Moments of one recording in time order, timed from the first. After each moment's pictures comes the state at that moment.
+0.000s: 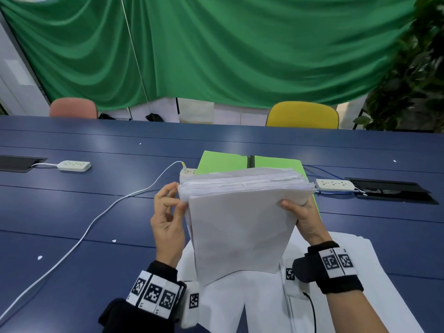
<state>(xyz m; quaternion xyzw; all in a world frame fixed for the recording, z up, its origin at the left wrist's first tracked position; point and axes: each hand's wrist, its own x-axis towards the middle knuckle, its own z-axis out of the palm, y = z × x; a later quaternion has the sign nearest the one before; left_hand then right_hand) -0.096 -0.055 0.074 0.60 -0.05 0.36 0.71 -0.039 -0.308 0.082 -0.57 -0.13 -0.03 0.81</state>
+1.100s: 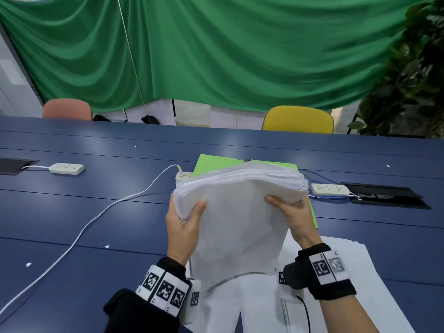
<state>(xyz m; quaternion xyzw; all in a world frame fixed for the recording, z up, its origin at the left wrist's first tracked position) -0.081 -0.079 0.079 0.61 -0.05 0.31 0.73 -0.040 -0.290 0.100 -0.61 -0.10 -0.10 0.78</state>
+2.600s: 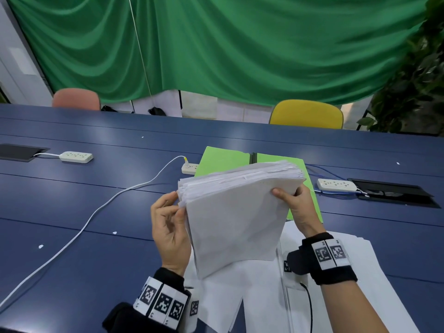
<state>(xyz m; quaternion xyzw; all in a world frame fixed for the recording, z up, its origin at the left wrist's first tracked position) -0.109 -0.067 0.059 0.59 -0.06 0.50 0.64 -0.022 -0.295 0.084 -0.65 -0.09 -0.05 0.76</state>
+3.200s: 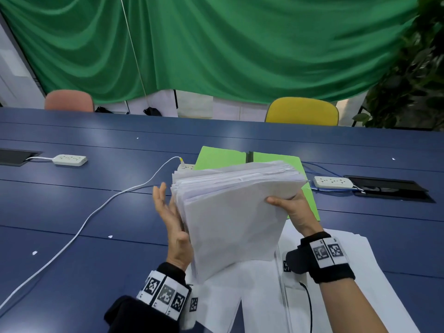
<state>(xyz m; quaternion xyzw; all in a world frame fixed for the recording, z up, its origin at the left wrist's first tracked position) -0.095 -0.075 0.055 0.59 -0.09 0.32 0.73 -0.023 -0.299 0.079 -0.62 -0.12 0.01 0.78</state>
